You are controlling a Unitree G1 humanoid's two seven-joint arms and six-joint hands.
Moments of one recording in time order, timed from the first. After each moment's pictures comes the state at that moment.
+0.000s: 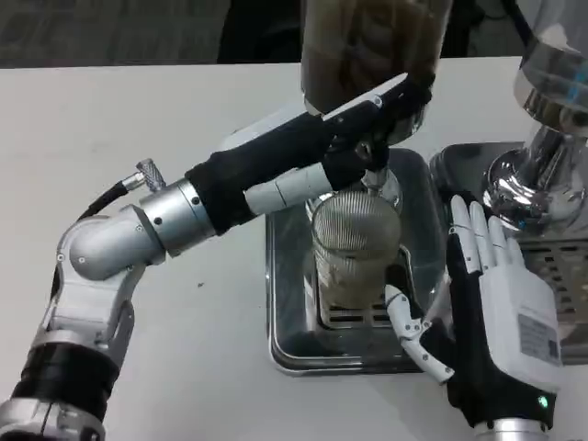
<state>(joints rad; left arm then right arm) -0.60 0.27 -0.08 0.65 -0.11 -0.62 -0.87 0.28 -0.09 0.36 -0.14 -0.86 0.05 -0.52</state>
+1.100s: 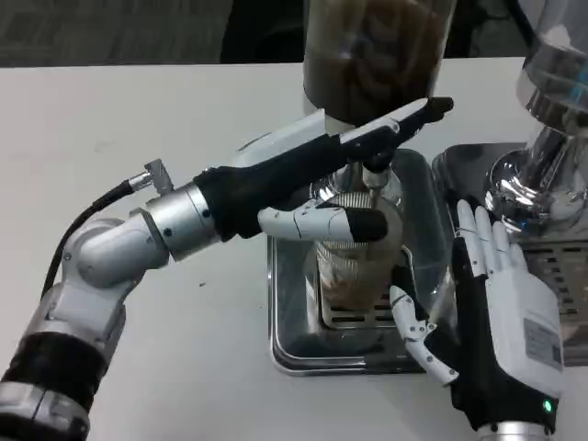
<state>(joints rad) -0.65 0.34 -0.21 0.76 0.02 -0.88 -0.73 0.29 -0.09 0.35 -0.14 -0.81 0.04 -0.53</state>
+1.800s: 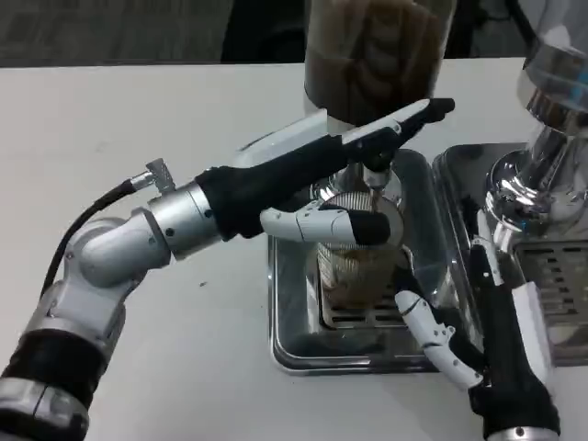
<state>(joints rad) -0.66 0.35 -0.22 0.78 0.03 -0.90 -0.70 0.28 -0.10 0.24 0.00 -0.38 -0.32 -0.36</state>
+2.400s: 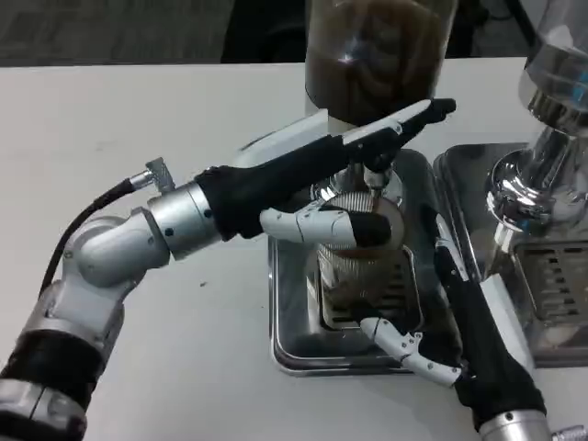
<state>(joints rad) -0.65 0.35 -0.22 0.76 0.03 -0.89 -0.70 0.22 -0.13 0.22 0.03 -0.35 -0.28 -0.19</state>
